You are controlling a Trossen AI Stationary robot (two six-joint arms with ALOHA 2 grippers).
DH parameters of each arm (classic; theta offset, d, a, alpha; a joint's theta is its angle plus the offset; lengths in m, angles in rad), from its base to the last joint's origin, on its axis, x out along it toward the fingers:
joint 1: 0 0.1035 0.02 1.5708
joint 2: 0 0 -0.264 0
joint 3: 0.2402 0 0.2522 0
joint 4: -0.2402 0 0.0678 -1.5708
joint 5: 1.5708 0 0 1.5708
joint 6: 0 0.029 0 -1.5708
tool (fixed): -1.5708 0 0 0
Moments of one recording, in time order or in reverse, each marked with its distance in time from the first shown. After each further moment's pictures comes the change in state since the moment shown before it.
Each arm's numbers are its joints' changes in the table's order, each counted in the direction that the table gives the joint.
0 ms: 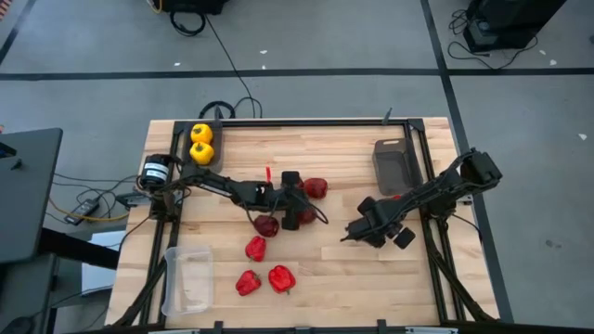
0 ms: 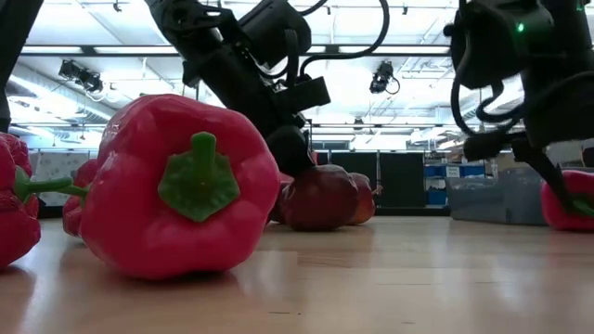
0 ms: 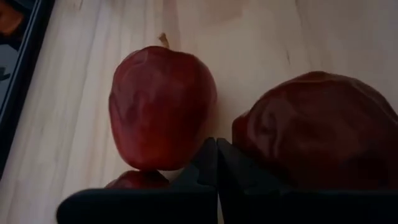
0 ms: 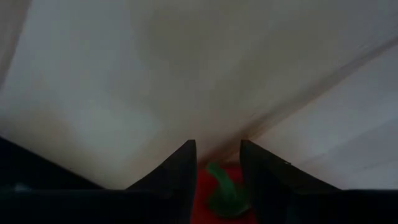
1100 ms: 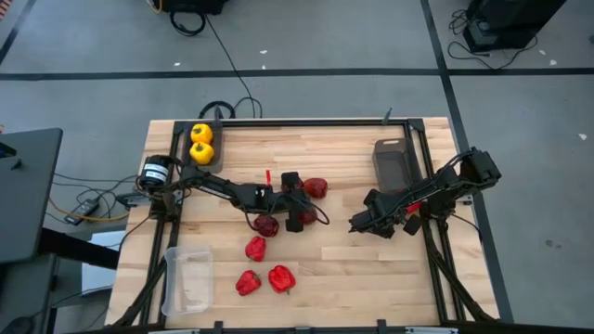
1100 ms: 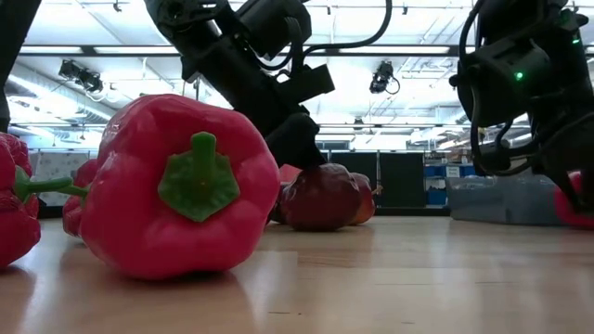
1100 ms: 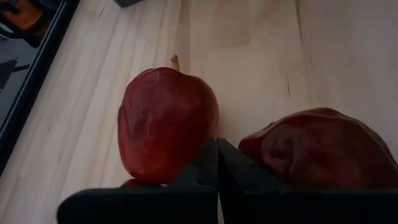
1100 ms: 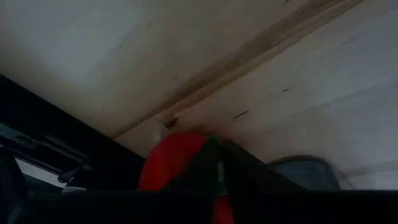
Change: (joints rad) left arm -0.024 0.001 0.002 0.053 0.050 -0.090; right arm -0.077 0.000 -0.087 -0.085 -0.130 -0.176
